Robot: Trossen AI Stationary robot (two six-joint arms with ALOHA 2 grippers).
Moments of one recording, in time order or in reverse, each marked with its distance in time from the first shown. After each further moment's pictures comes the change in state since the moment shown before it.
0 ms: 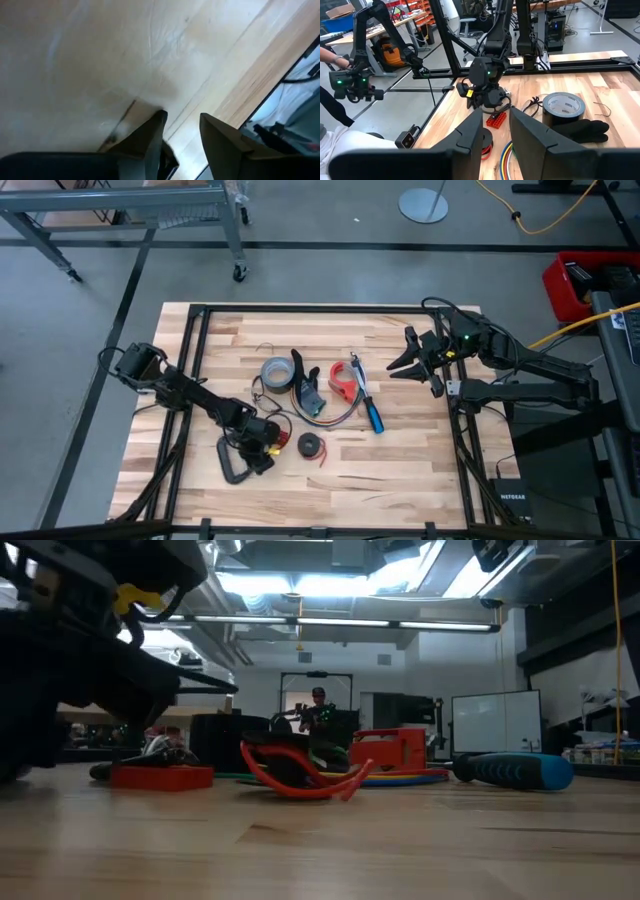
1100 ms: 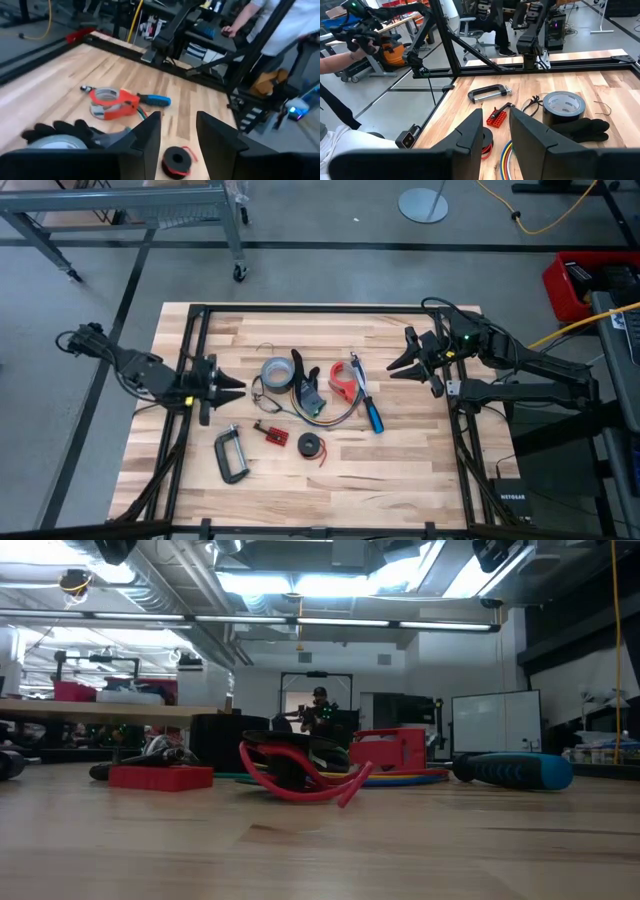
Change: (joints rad) left arm -0.116 -1.075 0.000 -0.190 -1.079 0.702; right arm 0.000 0.000 0.000 -0.006 0.000 0.000
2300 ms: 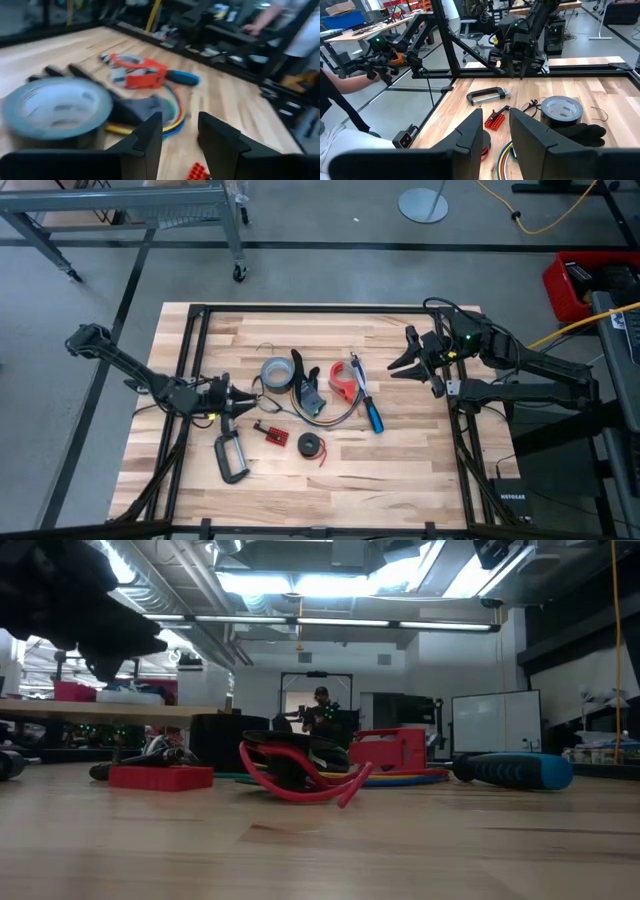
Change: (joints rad) left arm -0.002 -0.007 -0.635 0.692 -0.084 0.021; right arm 0.000 -0.008 0.000 0.008 0.000 -0.026
